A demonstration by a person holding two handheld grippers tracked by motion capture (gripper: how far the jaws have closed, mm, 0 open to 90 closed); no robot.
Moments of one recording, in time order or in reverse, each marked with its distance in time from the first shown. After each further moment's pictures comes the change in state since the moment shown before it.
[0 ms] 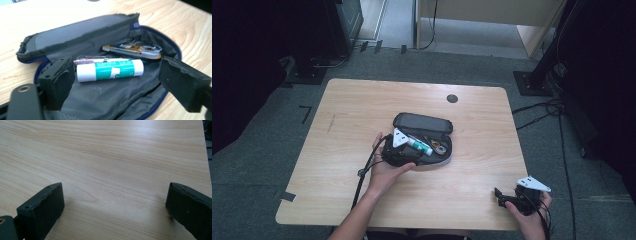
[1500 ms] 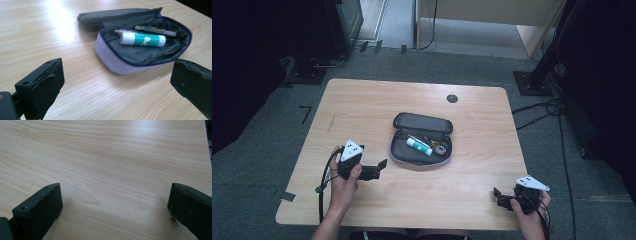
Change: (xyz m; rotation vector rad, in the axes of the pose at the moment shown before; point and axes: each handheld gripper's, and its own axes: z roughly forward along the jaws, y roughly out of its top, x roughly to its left) left arm 0.061 -0.059 -0.092 -0.047 0.057 -0.106; right arm 0.002 0.002 0.002 0.009 -0.001 0.000
